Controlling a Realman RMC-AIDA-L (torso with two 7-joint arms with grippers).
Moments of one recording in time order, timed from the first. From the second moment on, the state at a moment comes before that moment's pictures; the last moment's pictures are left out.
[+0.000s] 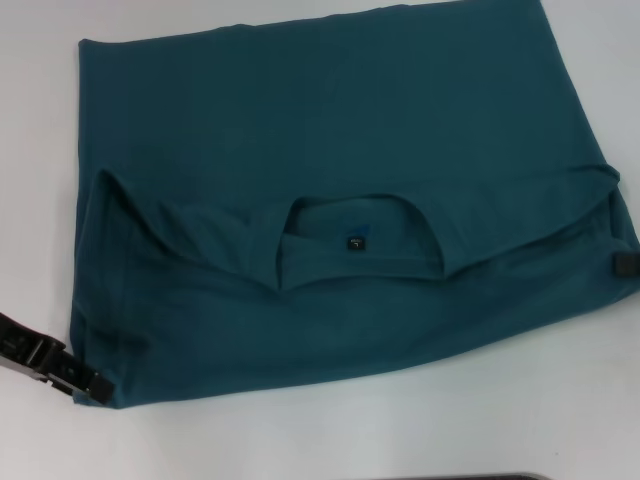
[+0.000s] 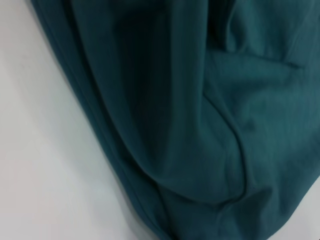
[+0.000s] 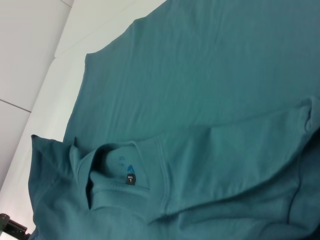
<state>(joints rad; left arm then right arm) -0.63 -2.02 -2.42 -0.80 -0.33 1.87 -2.30 0.37 1.88 -0.42 -0.59 -2.37 -1.72 2.02</state>
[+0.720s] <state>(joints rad) -0.64 -2.02 -2.40 -0.77 -0.32 1.83 -2.30 0.37 1.88 -0.42 -0.60 -2.37 -1.72 2.02</state>
